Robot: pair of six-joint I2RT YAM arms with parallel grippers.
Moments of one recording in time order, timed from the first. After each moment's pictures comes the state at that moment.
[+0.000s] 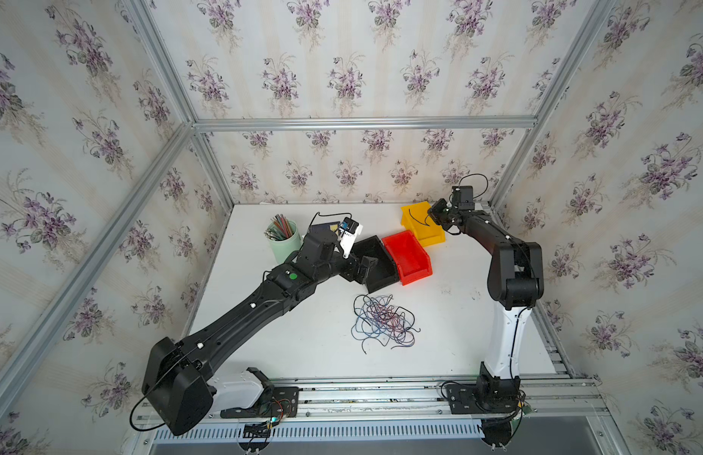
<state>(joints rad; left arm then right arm) -0.64 1.30 1.08 -0.25 0.15 -0.14 0.07 2.16 1.70 -0.24 -0.27 0.86</state>
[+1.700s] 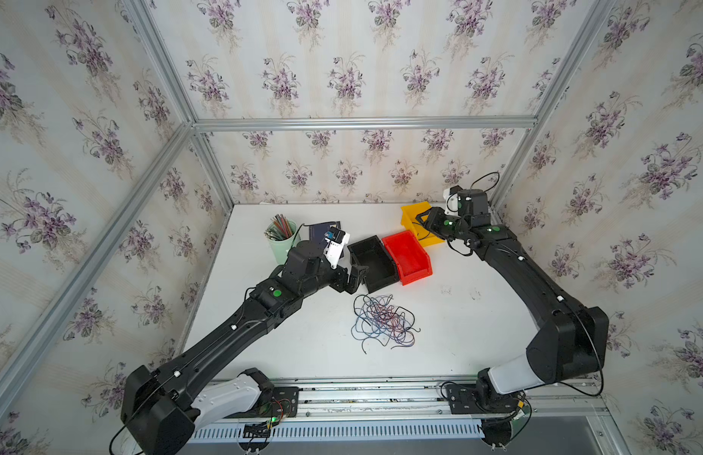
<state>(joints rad) -0.64 1.12 0.94 -0.26 0.15 -0.20 0.25 1.48 1.32 -0.44 -0.32 0.64</state>
